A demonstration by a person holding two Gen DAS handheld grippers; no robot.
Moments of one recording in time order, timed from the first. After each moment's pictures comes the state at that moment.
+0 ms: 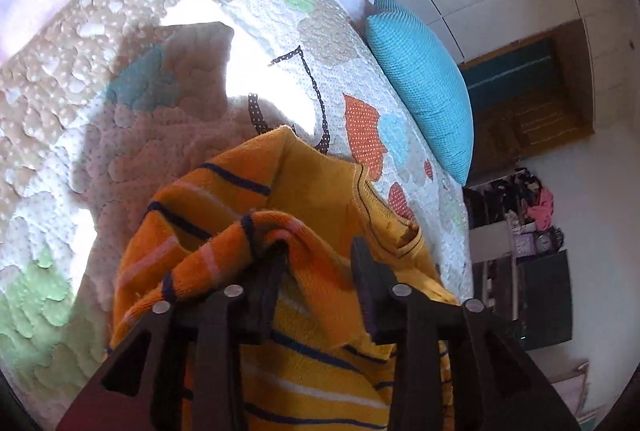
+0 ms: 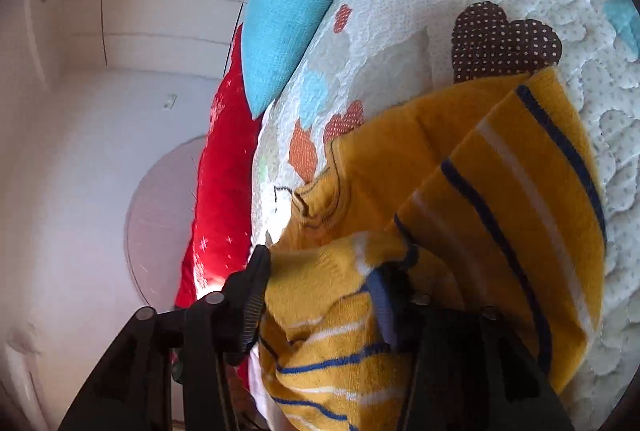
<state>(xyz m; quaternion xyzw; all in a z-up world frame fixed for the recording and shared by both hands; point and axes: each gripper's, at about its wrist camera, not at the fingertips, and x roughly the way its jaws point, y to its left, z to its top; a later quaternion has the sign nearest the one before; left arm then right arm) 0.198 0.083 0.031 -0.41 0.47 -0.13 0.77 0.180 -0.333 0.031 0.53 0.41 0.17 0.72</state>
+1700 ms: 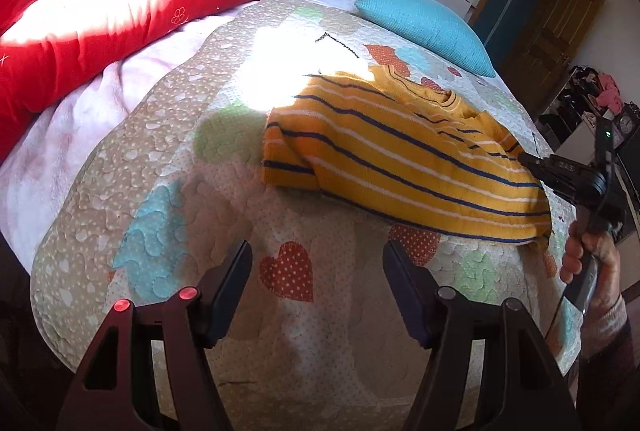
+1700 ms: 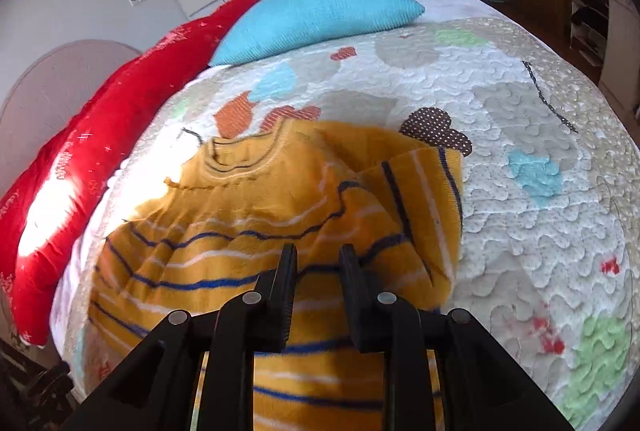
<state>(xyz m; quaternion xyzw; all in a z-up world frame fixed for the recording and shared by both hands) -0.056 0.056 0.076 -0.12 0.45 -0.02 0.88 0.115 -0.281 0.077 0.13 0.46 0.04 0.88</state>
